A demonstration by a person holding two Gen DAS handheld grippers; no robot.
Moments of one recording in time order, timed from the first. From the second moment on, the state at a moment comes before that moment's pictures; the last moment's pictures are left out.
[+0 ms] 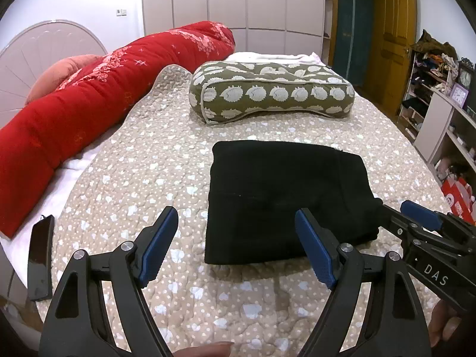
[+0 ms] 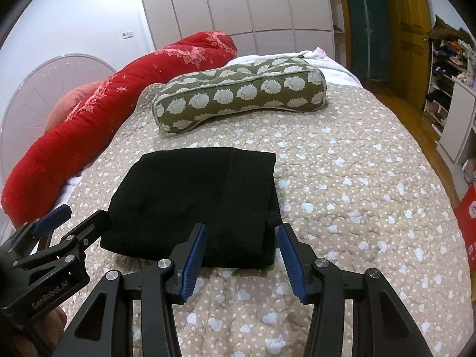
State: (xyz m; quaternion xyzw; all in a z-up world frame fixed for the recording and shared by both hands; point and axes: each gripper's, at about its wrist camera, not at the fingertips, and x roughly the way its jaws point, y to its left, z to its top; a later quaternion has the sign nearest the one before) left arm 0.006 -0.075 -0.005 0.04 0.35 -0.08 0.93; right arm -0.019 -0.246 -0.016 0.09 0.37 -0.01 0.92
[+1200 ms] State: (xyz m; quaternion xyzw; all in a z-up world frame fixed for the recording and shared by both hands) left arm -0.005 -0.075 -0.008 0.04 0.35 -0.09 0.93; right arm -0.025 -0.237 -0.017 0.09 0.38 0.00 0.92
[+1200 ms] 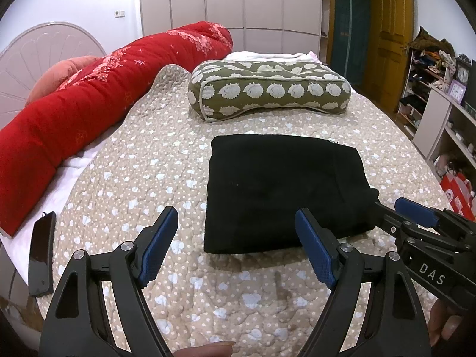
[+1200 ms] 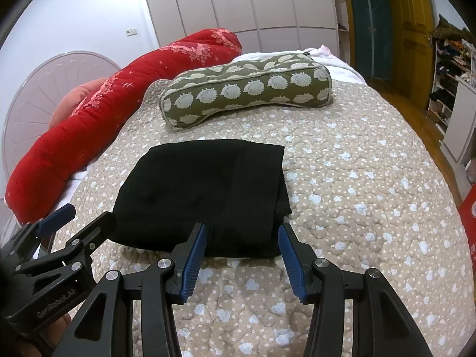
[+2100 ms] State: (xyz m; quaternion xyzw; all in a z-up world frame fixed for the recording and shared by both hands) left arm 0.000 -0.077 -0.014 0.04 0.36 -0.10 0.93; right arm -0.022 -0.241 -0.022 0.09 0.38 0.00 0.92
